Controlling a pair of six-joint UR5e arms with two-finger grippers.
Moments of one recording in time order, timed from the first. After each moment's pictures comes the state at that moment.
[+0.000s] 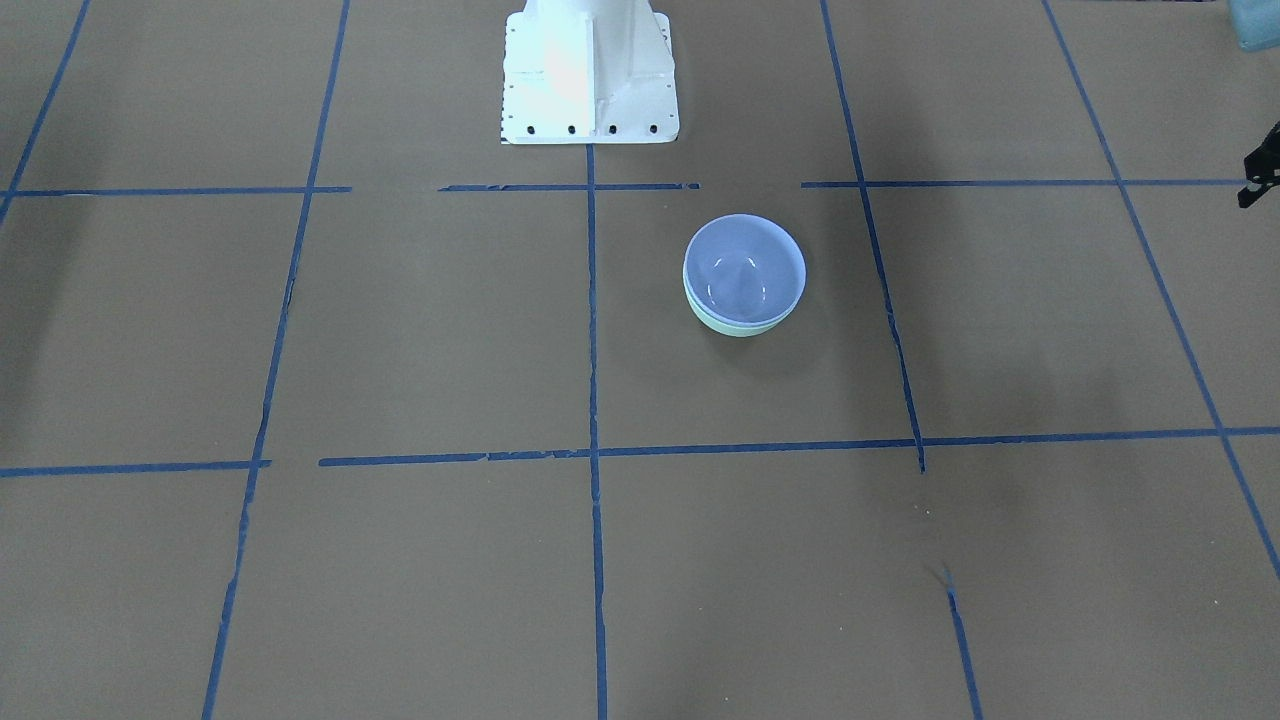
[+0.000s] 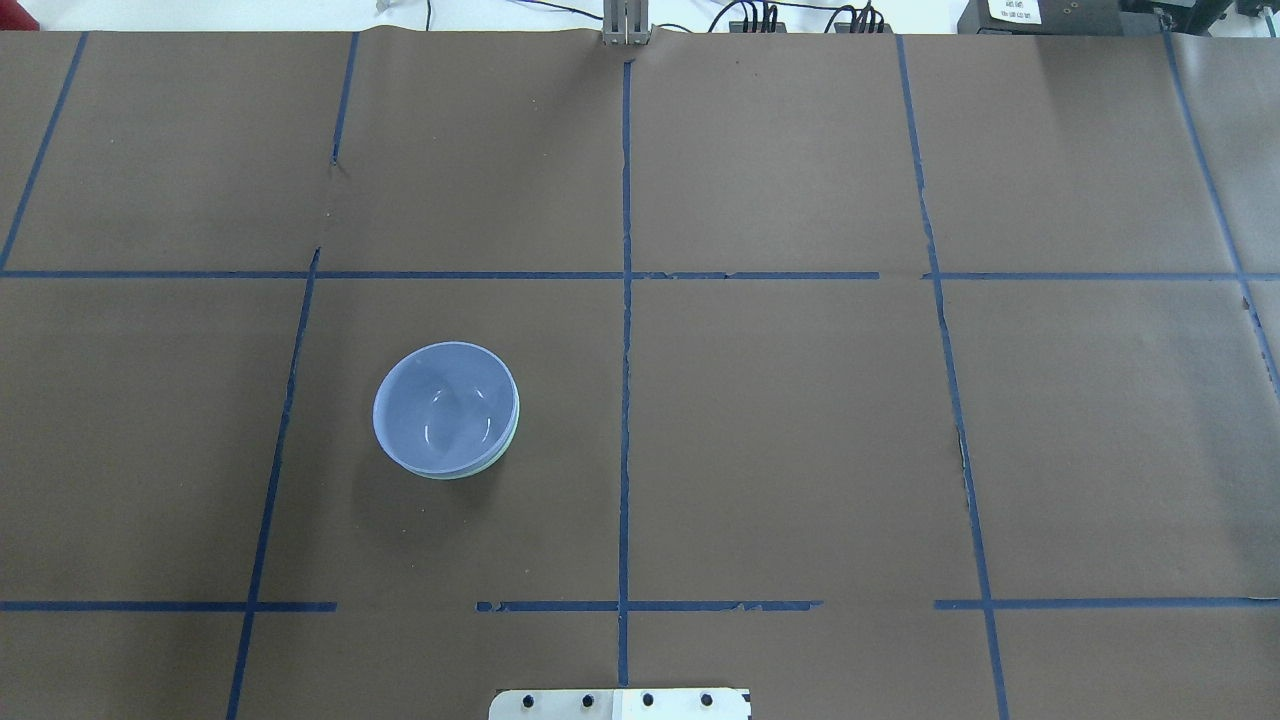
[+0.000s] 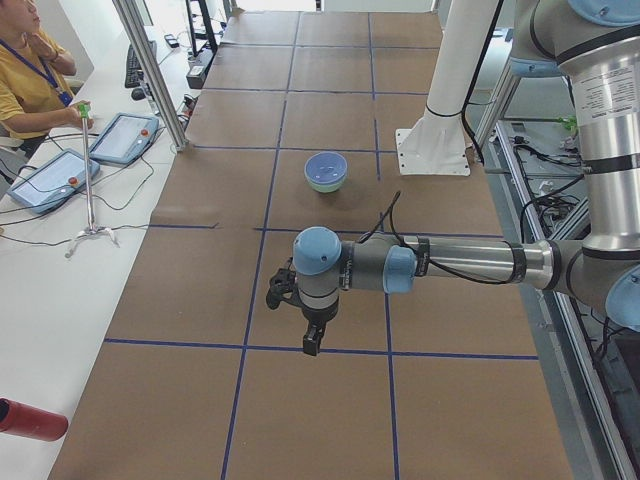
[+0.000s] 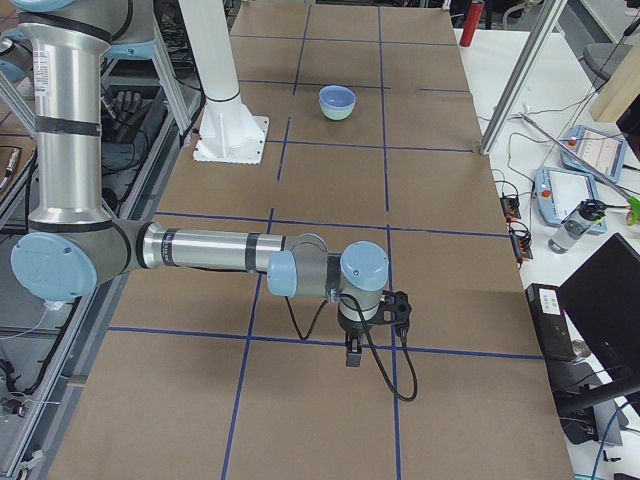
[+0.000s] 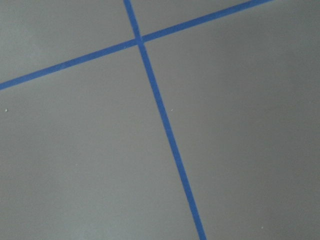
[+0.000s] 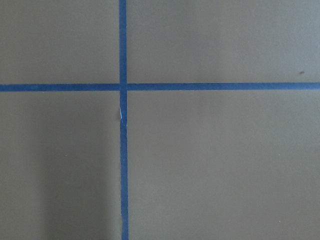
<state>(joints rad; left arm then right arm) -1.54 -1.33 -1.84 -1.55 -2.30 0.22 1.58 -1.63 1.62 -1.55 2.27 0.03</state>
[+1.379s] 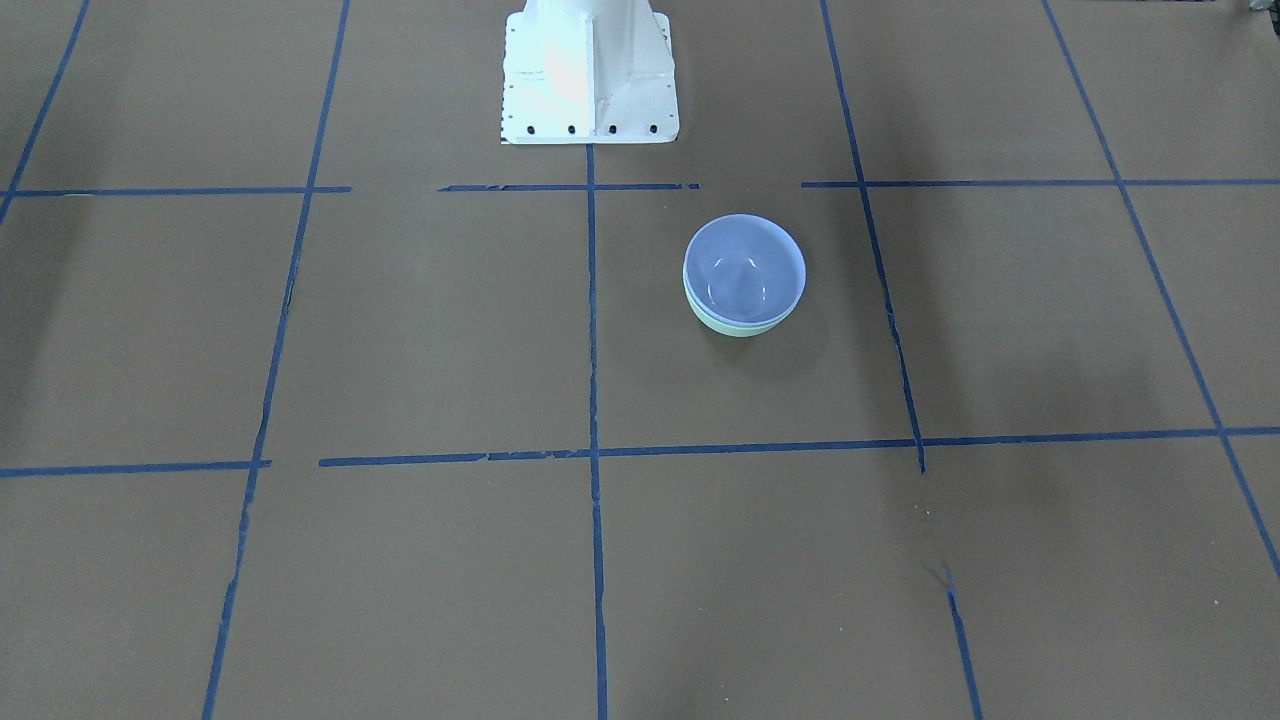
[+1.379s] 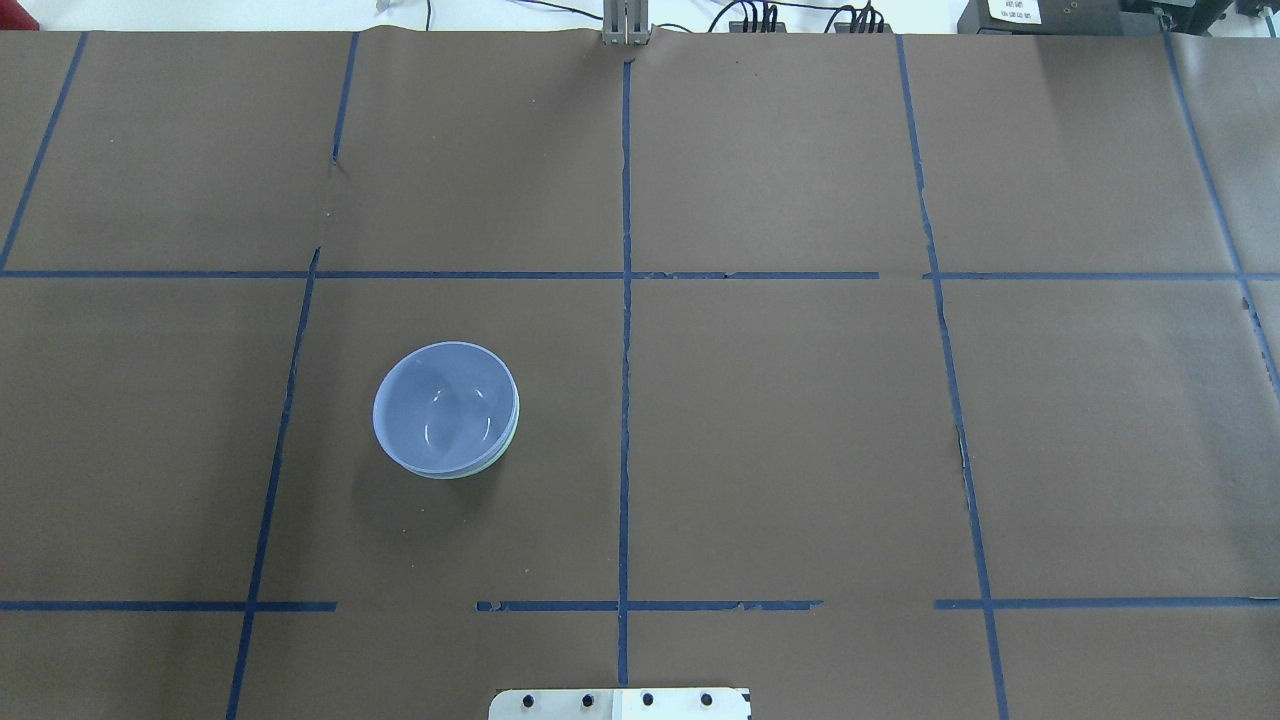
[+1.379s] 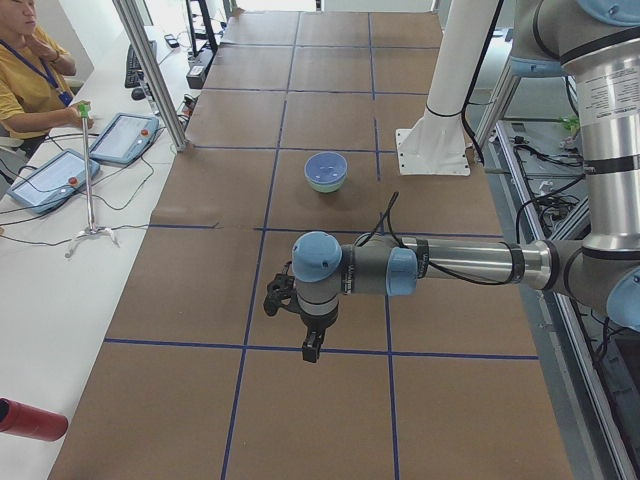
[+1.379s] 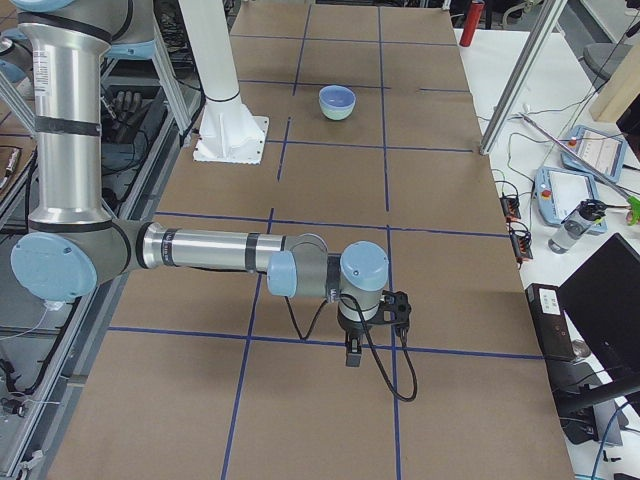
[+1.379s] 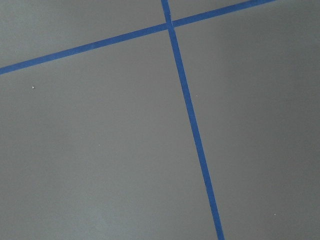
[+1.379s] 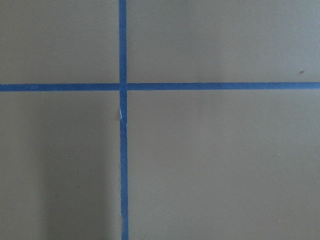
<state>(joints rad) -1.57 -1.34 -1.83 -1.55 -2.31 0.24 1.58 -1.63 1.62 -1.55 2.27 0.03</state>
